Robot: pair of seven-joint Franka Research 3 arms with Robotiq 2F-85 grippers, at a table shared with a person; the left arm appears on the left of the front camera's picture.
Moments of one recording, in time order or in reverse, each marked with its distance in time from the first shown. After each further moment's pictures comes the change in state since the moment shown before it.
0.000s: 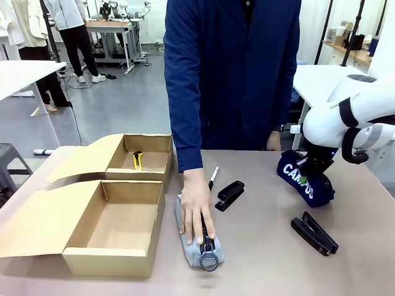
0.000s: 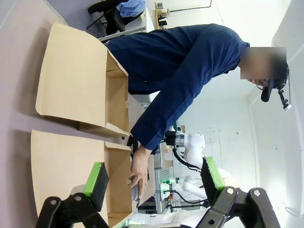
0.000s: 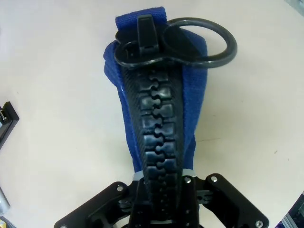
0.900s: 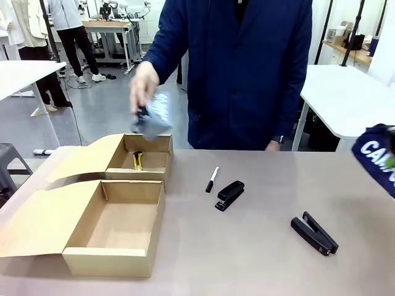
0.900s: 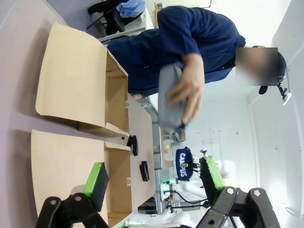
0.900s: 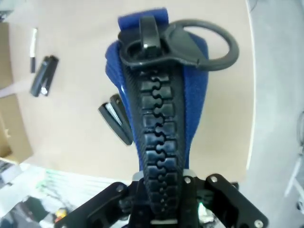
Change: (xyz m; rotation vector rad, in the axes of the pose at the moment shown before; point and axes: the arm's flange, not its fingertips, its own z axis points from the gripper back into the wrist) left arm 0.000 -0.001 0.001 0.000 -0.002 -0.001; right arm -0.183 -0.044 0.232 0.091 -0.032 -0.419
